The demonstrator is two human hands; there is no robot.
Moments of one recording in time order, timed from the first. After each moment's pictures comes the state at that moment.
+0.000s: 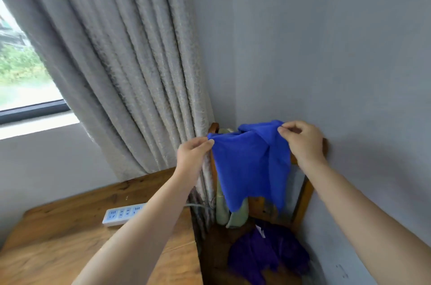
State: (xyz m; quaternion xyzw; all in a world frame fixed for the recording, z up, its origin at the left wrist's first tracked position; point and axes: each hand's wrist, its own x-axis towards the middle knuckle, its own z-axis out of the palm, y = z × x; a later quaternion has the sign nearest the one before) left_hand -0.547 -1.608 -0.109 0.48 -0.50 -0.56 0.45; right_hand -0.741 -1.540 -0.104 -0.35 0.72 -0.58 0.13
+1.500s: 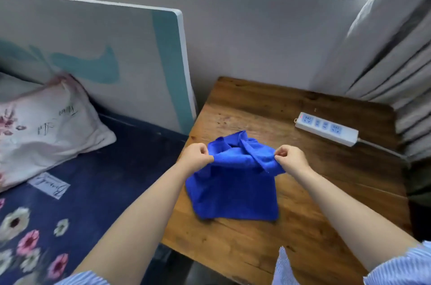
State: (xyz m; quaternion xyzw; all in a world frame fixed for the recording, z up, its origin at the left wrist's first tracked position) left_hand 0.048 -1.558 -0.267 0.78 -0.45 -0.41 0.16; right_hand -0.185 -1.612 -0.312 -0.58 0.69 -0.15 0.41
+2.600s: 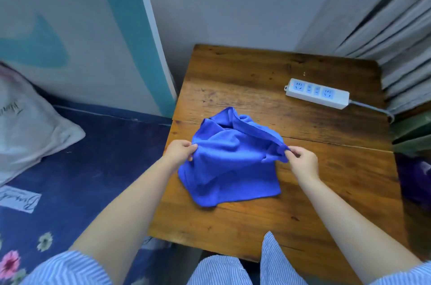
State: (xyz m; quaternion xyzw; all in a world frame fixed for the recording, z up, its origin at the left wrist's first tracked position) left_hand 0.092 -1.582 -0.337 0.76 -0.39 -0.51 0.14; right_hand -0.187 -1.563 -0.352 -0.44 0.79 -0.25 0.34
